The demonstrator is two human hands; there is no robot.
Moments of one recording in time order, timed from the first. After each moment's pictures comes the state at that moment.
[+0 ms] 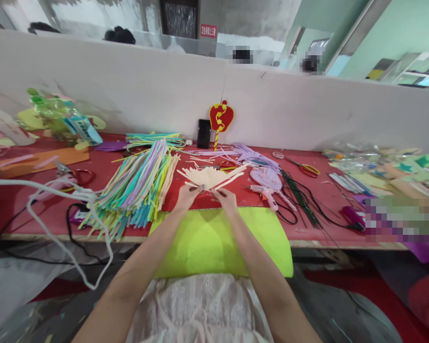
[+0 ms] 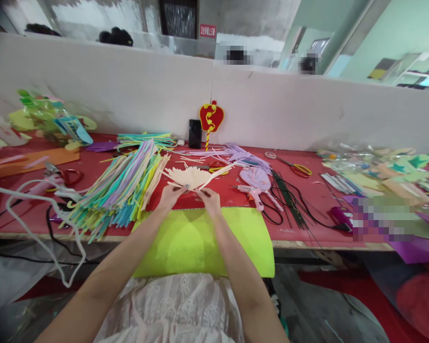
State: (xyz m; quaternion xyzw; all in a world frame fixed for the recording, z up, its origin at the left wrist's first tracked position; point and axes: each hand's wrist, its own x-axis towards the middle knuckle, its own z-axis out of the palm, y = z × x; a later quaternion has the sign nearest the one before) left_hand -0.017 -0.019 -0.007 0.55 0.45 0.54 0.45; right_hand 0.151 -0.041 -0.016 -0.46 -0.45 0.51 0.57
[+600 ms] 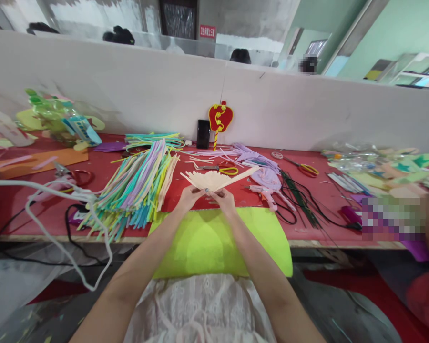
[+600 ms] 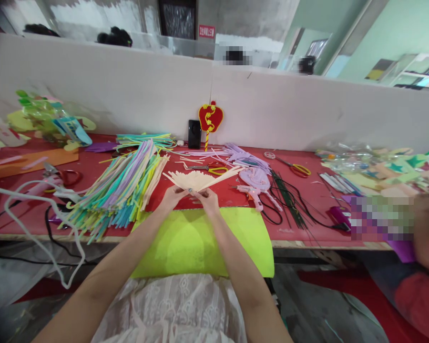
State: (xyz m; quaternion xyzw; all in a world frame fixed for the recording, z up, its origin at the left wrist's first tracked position) left_hand -0.012 -0.018 -0.014 0.55 0.44 0.51 0.50; right_hand 0.148 -0.043 -0.014 -0.45 -0.44 0.55 0.55
